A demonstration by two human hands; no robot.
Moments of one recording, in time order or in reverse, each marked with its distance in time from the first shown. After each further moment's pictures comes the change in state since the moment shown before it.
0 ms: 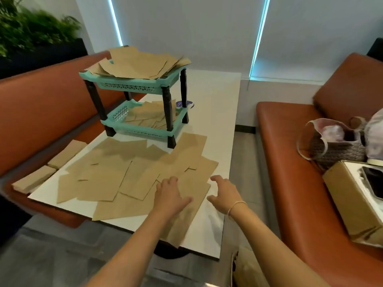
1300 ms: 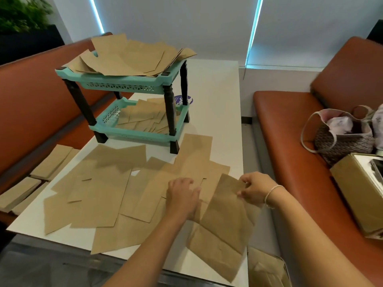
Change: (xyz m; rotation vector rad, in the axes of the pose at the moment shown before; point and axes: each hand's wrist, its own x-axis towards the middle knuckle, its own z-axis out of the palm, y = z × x) left_hand 0.067 -0.011 0.004 -0.130 0.042 0.155; right_hand 0.051 -0.004 -0.052 -0.134 -0.136 0.182
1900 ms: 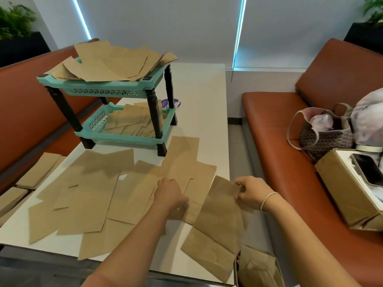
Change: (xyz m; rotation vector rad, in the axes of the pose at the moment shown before) left_hand 0.024 0.012 -0.004 0.377 -0.282 -0.099; right_hand -0.031 0.018 -0.003 0.101 0.064 -0.032
